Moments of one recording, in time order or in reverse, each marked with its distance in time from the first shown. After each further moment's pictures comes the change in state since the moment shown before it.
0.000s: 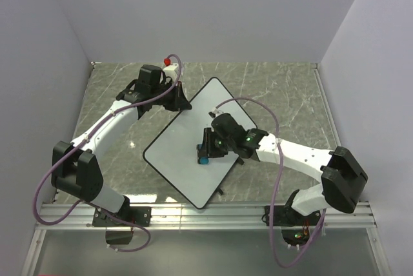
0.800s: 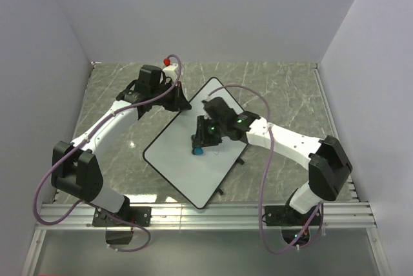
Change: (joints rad) left arm 0.000 -0.001 -0.005 0.006 -0.010 0.001; right arm -0.016 0.180 0.311 -0.205 -0.059 -0.036
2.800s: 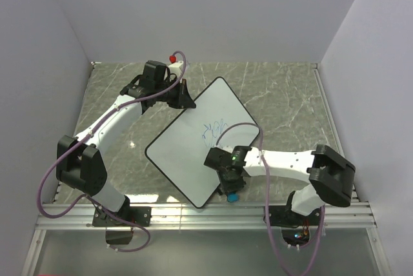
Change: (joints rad) left arm -0.017 0.064 0.094 -0.057 0.042 0.004; right arm 0.245 -0.095 -0.392 -0.289 0.188 0.126
